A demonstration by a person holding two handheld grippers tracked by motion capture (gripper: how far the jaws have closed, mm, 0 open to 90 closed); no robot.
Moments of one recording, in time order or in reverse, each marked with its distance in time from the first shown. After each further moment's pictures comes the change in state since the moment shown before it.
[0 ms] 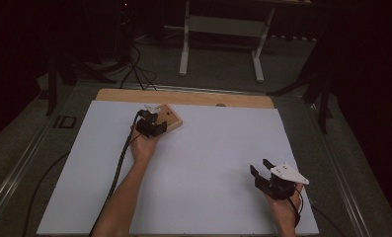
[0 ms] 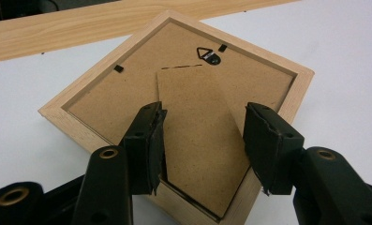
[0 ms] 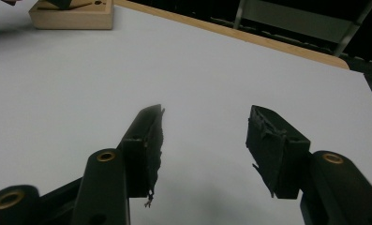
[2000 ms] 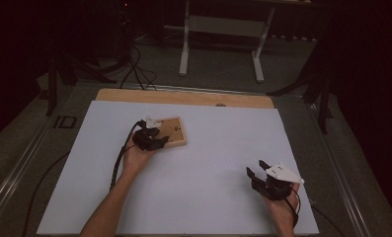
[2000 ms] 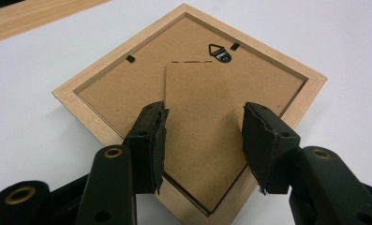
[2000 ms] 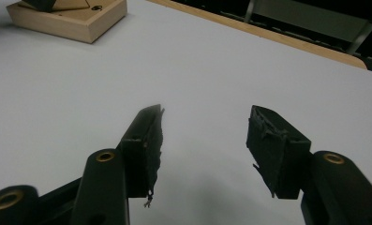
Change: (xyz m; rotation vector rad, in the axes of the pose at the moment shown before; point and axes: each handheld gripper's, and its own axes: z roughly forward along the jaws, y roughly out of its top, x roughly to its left) left arm -0.008 -0.030 -0.038 0.013 -0.210 0.203; right arm 0.007 0.000 0.004 0.027 0.033 -0.035
